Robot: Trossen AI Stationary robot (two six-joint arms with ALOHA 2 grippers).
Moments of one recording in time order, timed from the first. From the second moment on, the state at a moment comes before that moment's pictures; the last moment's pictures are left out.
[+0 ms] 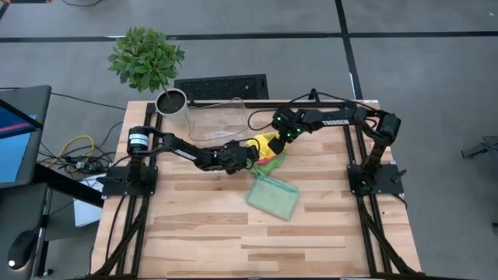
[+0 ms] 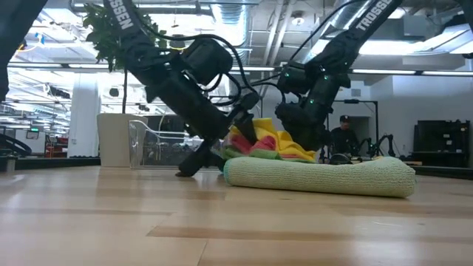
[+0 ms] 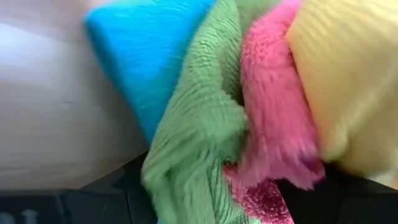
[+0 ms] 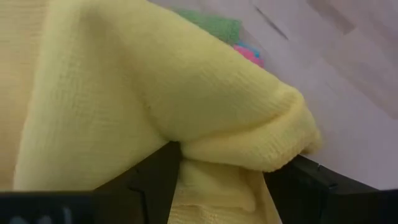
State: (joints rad) left arm 0.11 1.98 0.91 0.41 -0.29 -1.61; right arm -0.49 1.79 1.02 -0.40 -0.20 0.22
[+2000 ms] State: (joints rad) left arm -0.02 1.89 1.13 0.28 0.27 -1.22; right arm 0.38 1.35 0.98 -0.73 0.28 1.17
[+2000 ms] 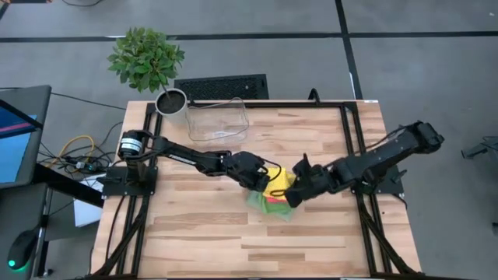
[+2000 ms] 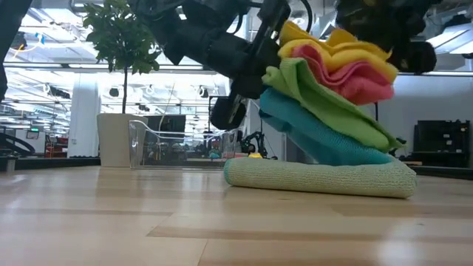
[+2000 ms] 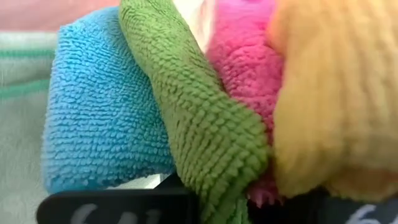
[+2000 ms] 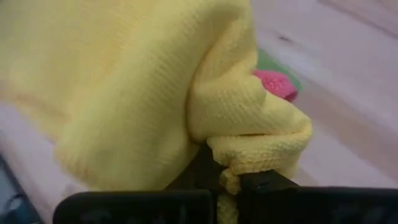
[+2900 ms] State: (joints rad) left arm -0.06 1.90 1.27 0.29 0.26 -1.21; right arm 0.57 1.39 0.99 -0.72 0.45 1.41
